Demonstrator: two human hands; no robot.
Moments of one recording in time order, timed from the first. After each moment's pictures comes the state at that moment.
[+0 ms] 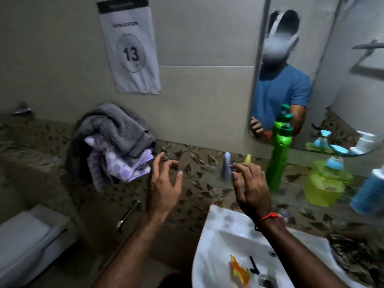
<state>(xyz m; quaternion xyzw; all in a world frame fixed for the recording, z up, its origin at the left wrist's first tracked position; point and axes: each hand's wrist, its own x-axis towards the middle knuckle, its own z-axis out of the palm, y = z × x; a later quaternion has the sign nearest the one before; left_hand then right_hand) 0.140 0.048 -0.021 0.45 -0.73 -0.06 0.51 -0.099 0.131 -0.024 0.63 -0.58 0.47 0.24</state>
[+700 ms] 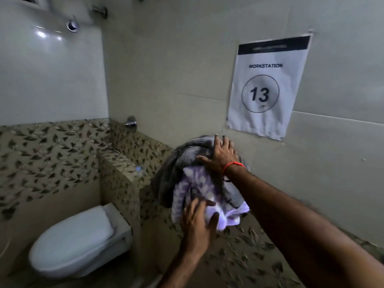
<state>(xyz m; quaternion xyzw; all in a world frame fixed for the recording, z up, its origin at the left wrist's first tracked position) 0.314 -0.056 -0.032 0.54 -0.65 -0.12 0.53 0.222 -0.201 0.115 0.75 -0.63 0.21 0.02</state>
